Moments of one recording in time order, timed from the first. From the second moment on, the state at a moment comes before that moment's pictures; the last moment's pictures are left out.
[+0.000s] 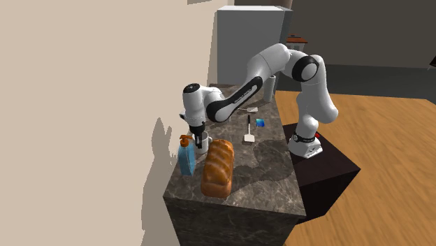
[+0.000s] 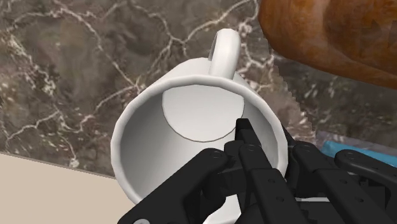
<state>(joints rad) -0.03 0.45 0.01 -1.65 -0.06 2.06 0.21</state>
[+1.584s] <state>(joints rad) -0.02 0.38 0.02 -1.46 -0.05 1.80 0.20</state>
